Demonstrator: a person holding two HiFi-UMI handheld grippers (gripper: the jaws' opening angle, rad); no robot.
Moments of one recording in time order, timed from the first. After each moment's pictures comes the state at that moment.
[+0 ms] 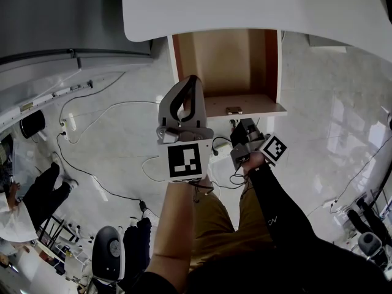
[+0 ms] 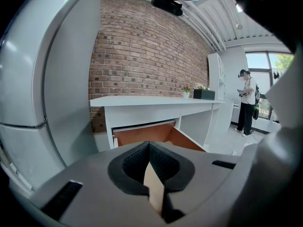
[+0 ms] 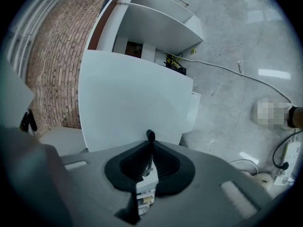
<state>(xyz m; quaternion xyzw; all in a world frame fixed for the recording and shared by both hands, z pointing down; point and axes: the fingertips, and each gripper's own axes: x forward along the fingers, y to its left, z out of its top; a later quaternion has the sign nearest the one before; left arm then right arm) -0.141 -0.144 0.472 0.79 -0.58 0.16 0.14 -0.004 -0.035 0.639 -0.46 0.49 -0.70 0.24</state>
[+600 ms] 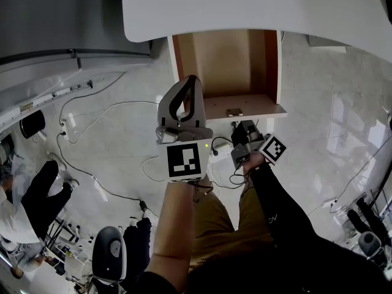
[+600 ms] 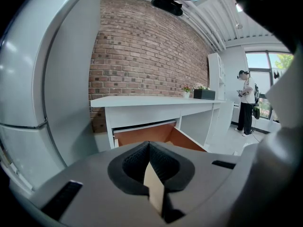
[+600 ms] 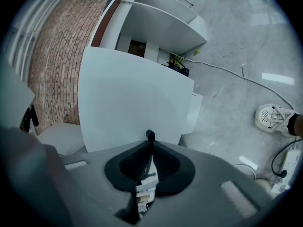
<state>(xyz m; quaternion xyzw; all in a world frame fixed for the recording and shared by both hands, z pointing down) -0.144 -0.146 0.475 0.79 -0.58 0.16 0.15 -0.003 -0.033 0.647 -0.46 0.51 -0.69 0.22</state>
